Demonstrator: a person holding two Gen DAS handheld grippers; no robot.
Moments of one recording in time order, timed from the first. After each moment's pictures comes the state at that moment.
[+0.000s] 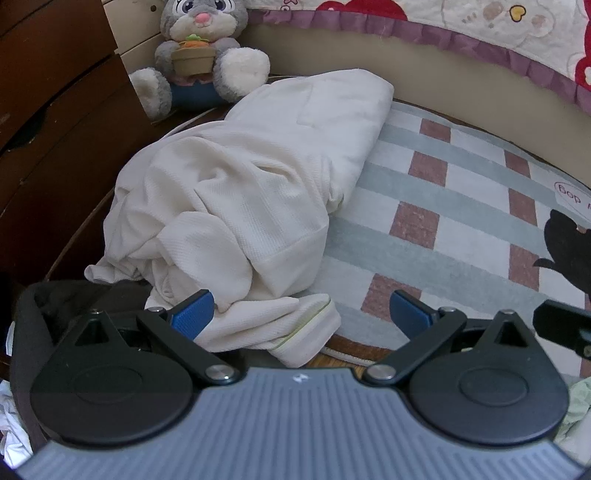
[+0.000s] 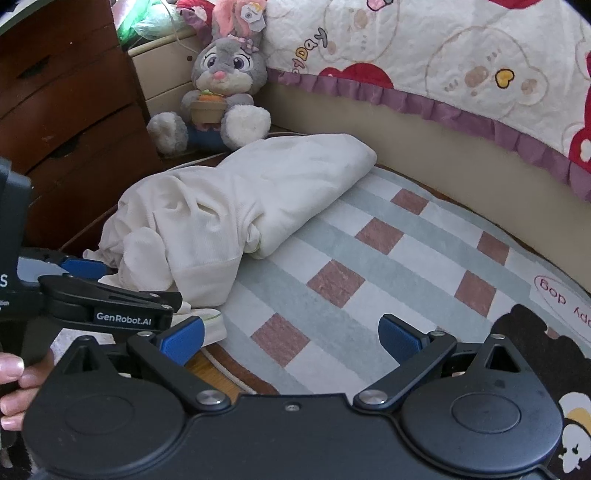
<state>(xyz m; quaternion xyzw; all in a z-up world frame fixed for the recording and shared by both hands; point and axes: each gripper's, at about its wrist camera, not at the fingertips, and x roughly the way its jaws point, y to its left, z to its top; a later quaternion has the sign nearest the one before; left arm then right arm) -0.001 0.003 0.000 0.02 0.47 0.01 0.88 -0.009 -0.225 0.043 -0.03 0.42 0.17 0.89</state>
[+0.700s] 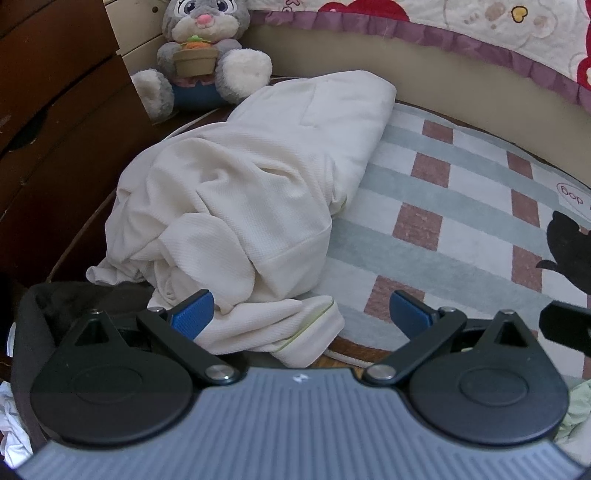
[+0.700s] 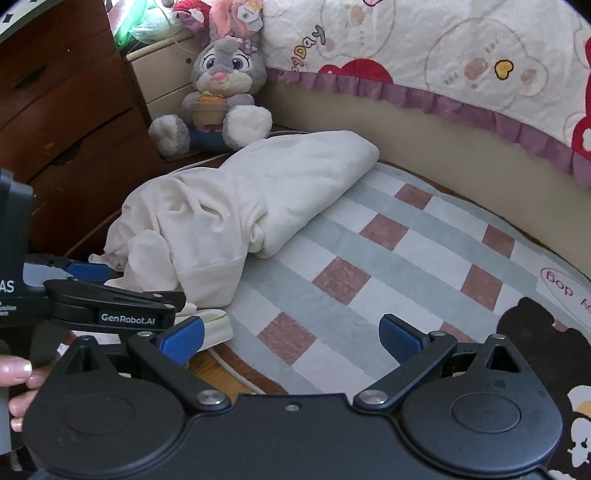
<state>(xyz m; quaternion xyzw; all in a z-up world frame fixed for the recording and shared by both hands) 0.001 0.002 -0.002 0.03 0.47 0.02 0.88 -0.008 -0.228 0.042 -0.01 0.43 0.17 0.89</state>
